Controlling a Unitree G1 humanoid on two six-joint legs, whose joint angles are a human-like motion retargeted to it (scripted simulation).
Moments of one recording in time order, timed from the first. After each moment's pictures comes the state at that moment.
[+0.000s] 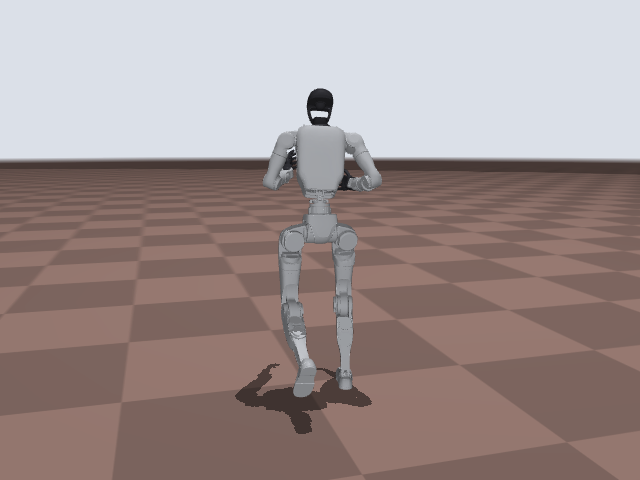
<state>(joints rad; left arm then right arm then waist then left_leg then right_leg) -0.36 0.35 -0.27 -0.32 -0.29 -0.21 0.27 0.16 -0.44 0.17 -0.50 0.55 -0.15 0.02 -0.17 0.05 0.30 -0.08 0.02 -0.01 1.09 -0.18 0.08 -0.25 -0.11 -0.24 0.45 -0.43 0.04</state>
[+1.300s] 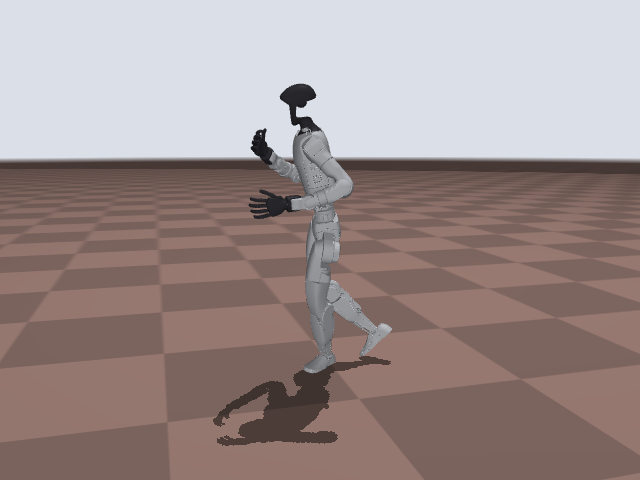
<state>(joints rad) 0.46 0.51 0.03 -0.40 -0.44 -0.24 0.28 -0.37 -0.43 0.44 -0.69 0.61 -0.13 0.13 0.06 0.09 0.08 -0.13 0.04 0.80 0.20 -0.53 0.10 -0.06 0.04 -0.11 0.72 0.03 0.25</state>
